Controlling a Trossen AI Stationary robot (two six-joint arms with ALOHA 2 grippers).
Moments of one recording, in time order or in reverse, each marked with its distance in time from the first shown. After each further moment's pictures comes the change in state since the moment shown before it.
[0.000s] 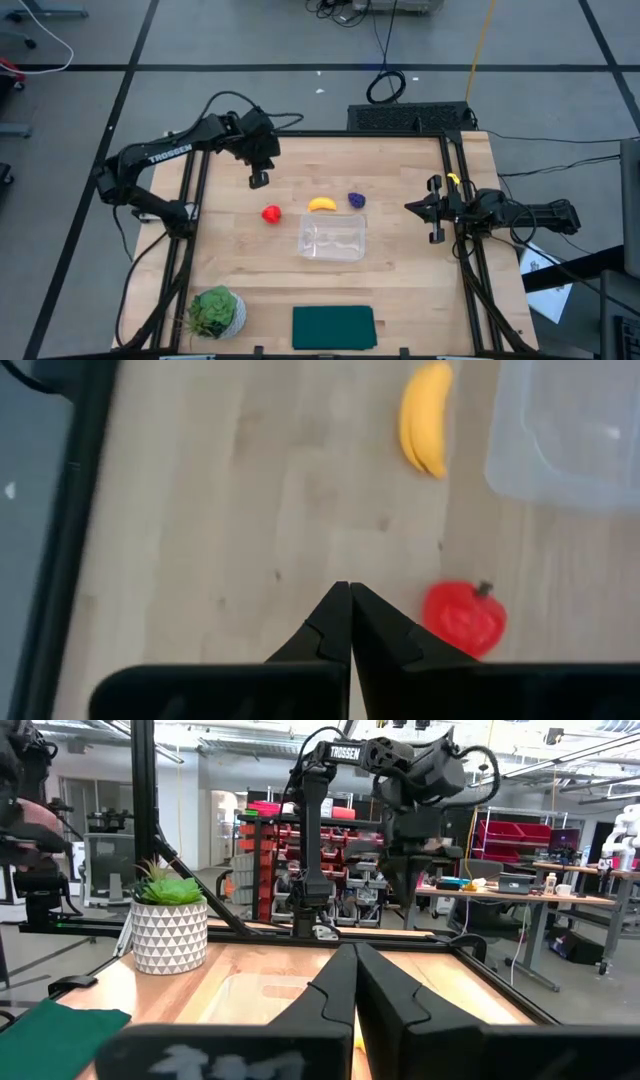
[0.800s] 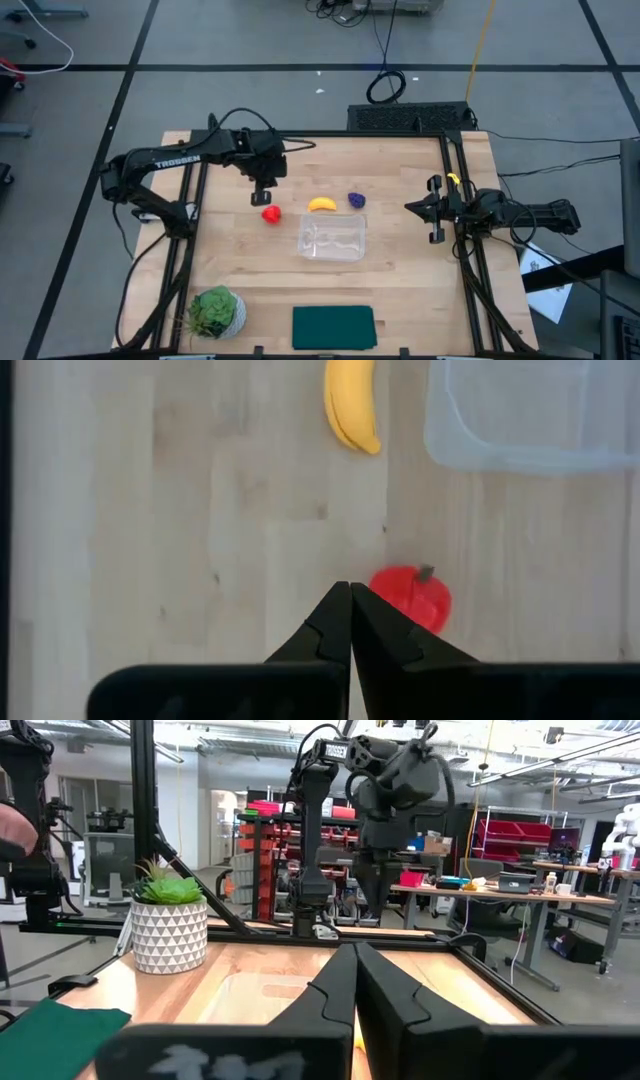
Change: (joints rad) left arm -0.167 0.046 0.002 -0.029 -0.052 -0.053; right arm 0.000 0.001 0.000 0.000 0.000 0.001
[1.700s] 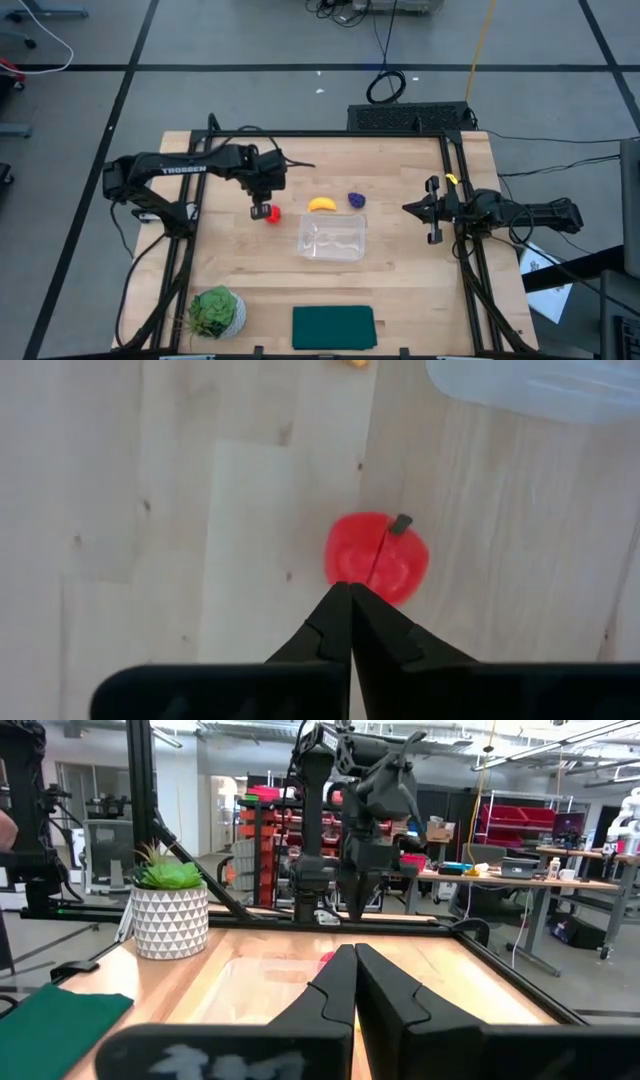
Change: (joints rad) left arm -0.092 0.004 -0.120 -0.004 -0.053 -0.196; right arm 0.000 0.043 0.000 0.002 0.000 0.008
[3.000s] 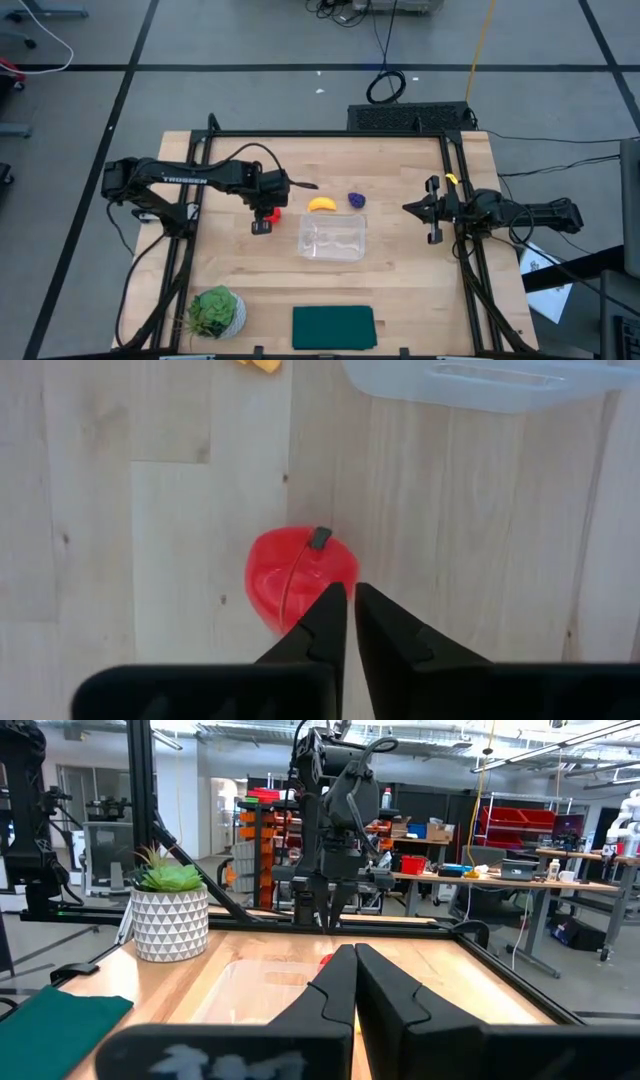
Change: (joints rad) left arm -0.138 0.000 -0.051 0.070 0.000 -0.053; right arm 0.000 0.000 0.000 0.006 0.000 0.000
